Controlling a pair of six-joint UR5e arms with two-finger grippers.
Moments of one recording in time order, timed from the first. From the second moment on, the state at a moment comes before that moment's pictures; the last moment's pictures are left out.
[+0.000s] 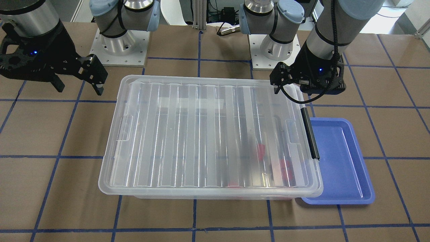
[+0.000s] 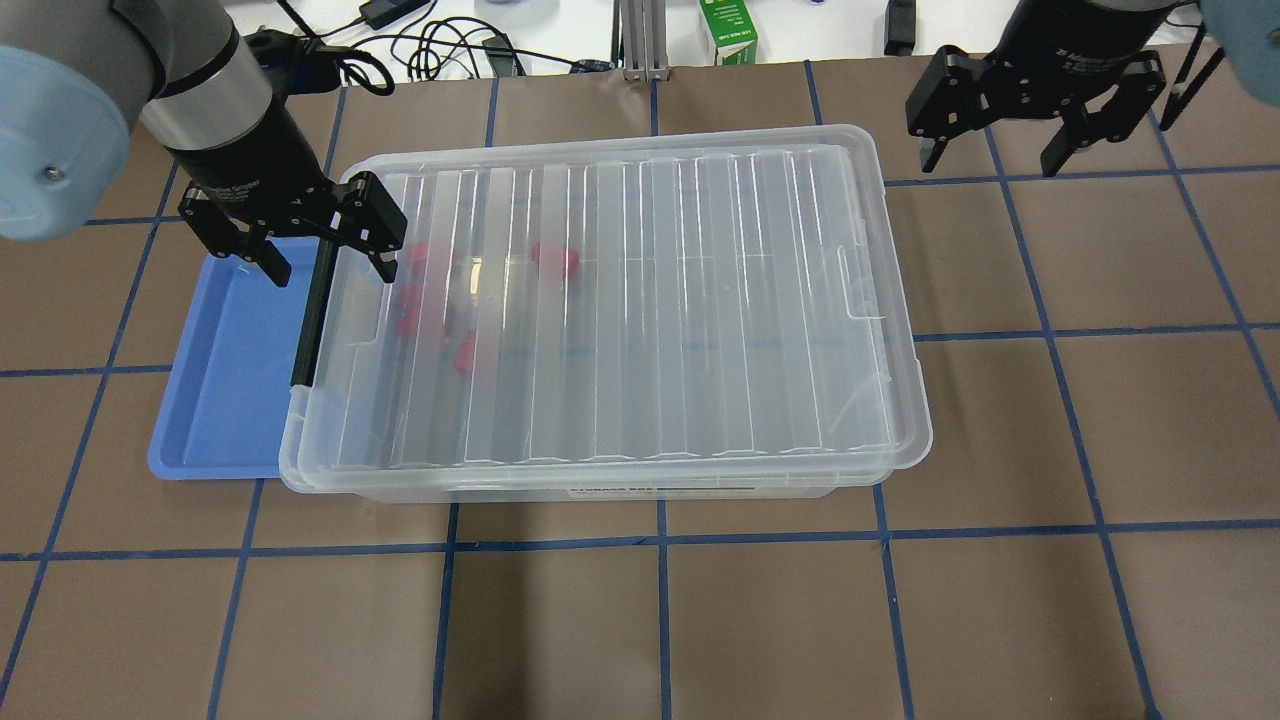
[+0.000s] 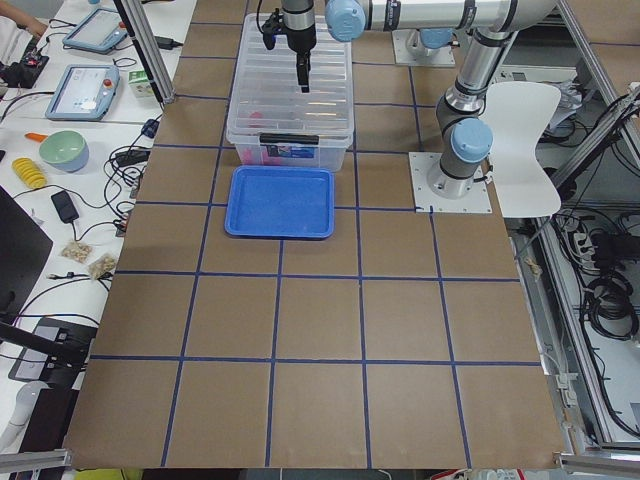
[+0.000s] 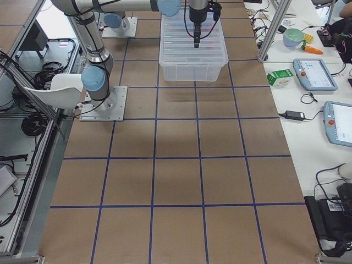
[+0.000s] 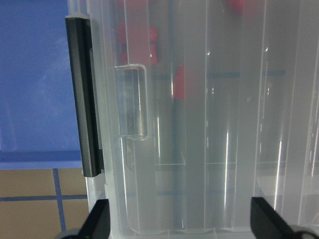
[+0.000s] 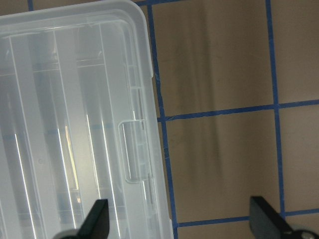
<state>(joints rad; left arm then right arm) -1.53 -1.60 -1.58 -1.62 1.56 0.06 1.53 -1.53 1.48 -1.57 -1.54 0.08</state>
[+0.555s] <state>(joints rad) -1.53 -1.60 -1.59 -1.62 1.56 0.06 1.58 -1.52 1.49 -1.57 -1.53 0.12</state>
